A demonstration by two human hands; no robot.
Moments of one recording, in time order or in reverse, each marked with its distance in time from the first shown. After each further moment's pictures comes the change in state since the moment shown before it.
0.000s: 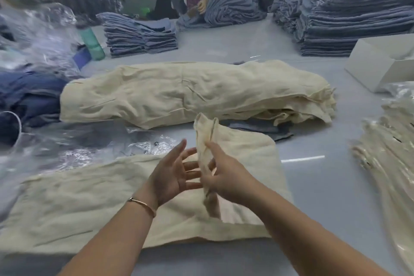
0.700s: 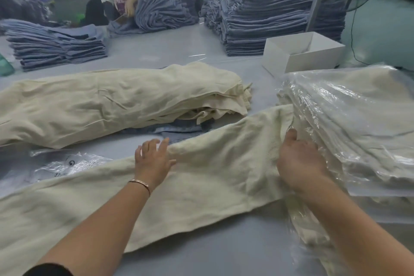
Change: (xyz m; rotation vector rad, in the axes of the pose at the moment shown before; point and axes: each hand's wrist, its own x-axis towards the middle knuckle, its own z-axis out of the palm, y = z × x) left_hand 0.132 -0.065 0.109 1.939 0.528 0.414; right_hand -0.130 0.169 -0.195 -0.787 0.529 0.728
